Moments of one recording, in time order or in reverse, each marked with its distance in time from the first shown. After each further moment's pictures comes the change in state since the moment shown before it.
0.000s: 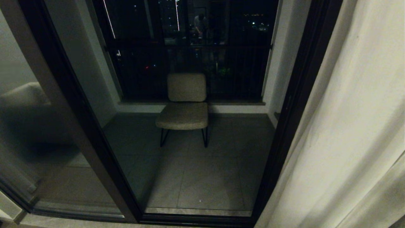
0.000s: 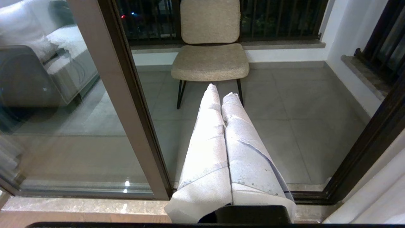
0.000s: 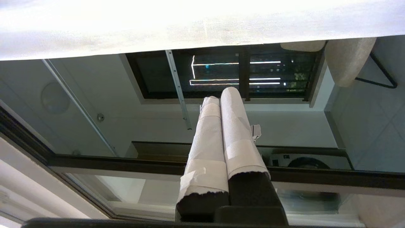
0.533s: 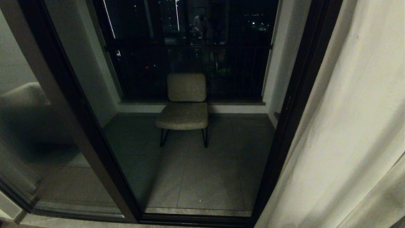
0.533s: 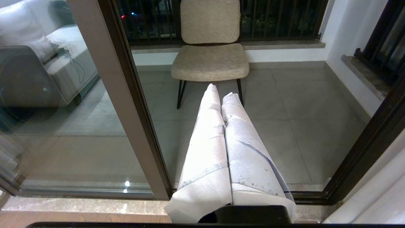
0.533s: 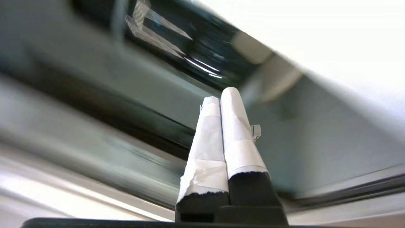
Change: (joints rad) left arm 0.000 0.000 0.000 0.000 0.000 0.000; right arm 0.000 0.000 -0.002 0.039 0.145 -0.725
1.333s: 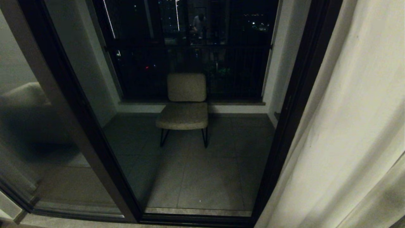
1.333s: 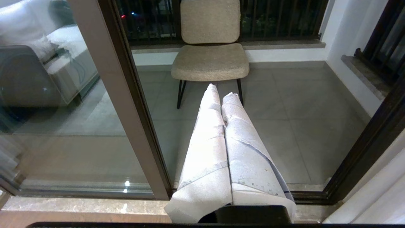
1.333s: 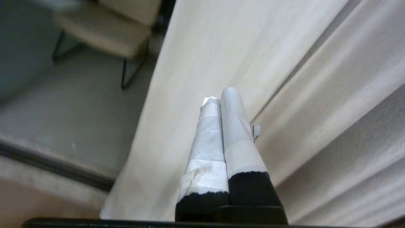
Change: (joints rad) left arm 0.000 0.000 0.000 0.000 0.000 0.000; right arm 0.000 0.000 0.001 0.104 -0.145 -1.368
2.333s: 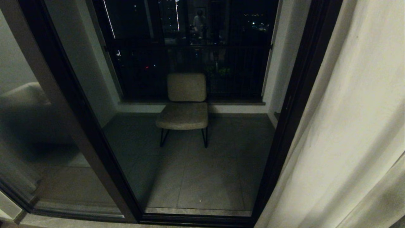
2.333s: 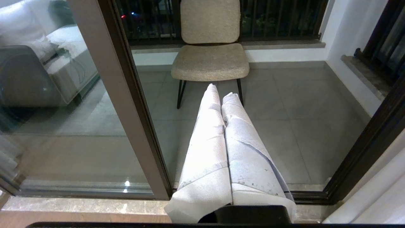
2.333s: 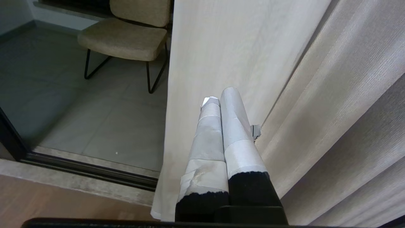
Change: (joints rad) left arm 0.000 0.000 0.000 0.000 0.000 0.000; right arm 0.000 0.000 0.001 0.039 -0.007 0.231
